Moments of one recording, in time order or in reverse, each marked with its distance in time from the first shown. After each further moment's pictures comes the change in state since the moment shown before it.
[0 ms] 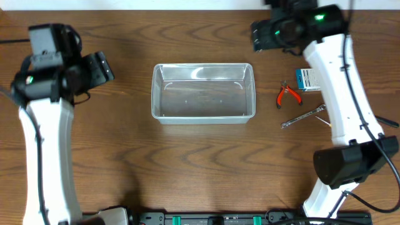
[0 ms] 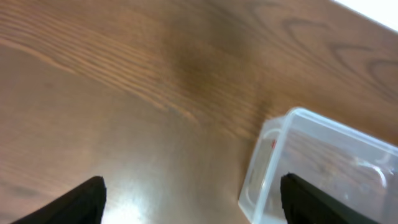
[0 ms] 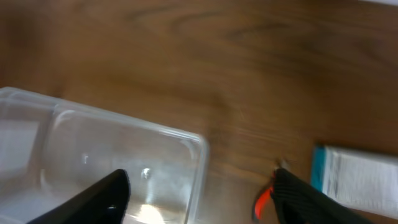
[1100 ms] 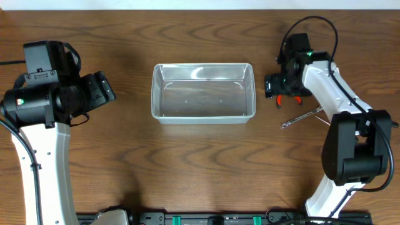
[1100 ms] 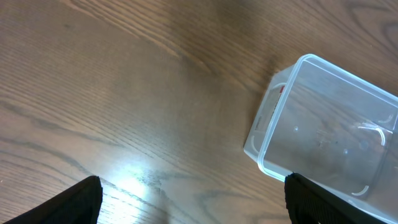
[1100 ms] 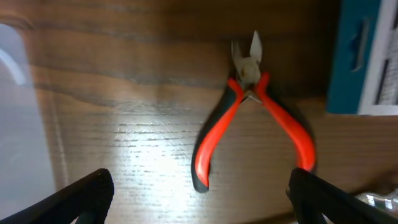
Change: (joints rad) left arm -0.001 -0.097 0.000 -0.212 -0.010 -0.032; right arm -0.121 0.001 -0.740 0.372 0.032 -0.060
